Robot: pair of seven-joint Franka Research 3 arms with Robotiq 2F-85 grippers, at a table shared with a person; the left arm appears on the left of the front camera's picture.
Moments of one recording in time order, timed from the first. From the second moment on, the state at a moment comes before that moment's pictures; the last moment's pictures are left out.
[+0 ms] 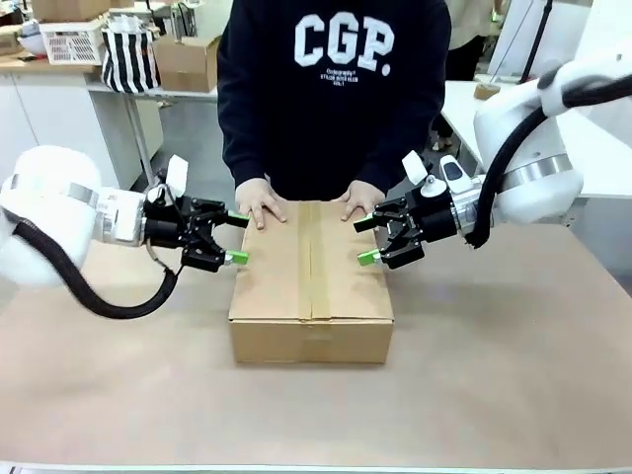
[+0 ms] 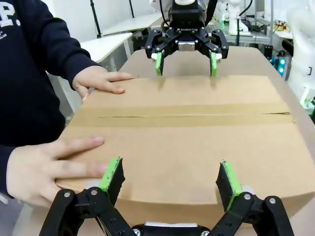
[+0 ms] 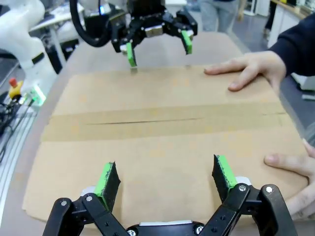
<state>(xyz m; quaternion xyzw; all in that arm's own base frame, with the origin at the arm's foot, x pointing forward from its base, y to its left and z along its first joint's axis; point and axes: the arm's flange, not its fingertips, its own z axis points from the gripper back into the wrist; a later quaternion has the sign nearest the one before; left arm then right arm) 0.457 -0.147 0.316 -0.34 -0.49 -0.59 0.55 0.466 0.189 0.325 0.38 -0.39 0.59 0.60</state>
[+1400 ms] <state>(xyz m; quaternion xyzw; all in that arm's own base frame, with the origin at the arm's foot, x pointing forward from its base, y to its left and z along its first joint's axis) 0.469 -0.182 0.289 -0.40 -0.46 -0.56 0.56 0.478 0.193 0.307 0.40 -0.37 0.58 0.60</state>
